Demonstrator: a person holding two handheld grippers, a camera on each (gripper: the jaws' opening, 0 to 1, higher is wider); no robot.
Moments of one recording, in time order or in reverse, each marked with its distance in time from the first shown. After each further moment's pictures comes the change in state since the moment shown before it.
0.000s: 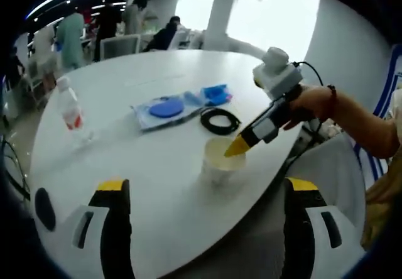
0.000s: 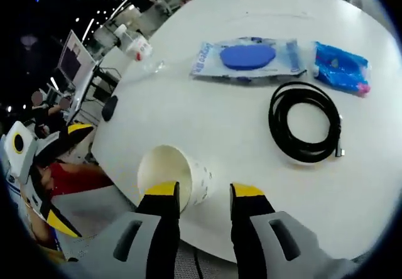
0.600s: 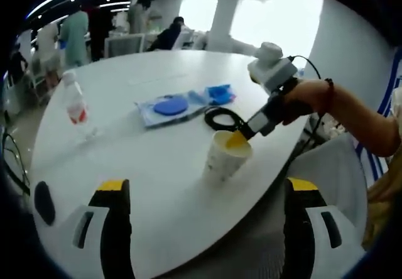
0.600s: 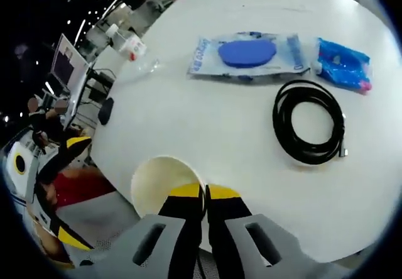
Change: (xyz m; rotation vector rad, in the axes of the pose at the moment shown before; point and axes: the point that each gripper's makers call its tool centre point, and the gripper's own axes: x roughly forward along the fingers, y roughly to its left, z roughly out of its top) left arm -0.006 0.007 -0.006 -0.021 -0.012 0.016; right arm 0.002 0.005 0.012 0.033 0.029 -0.030
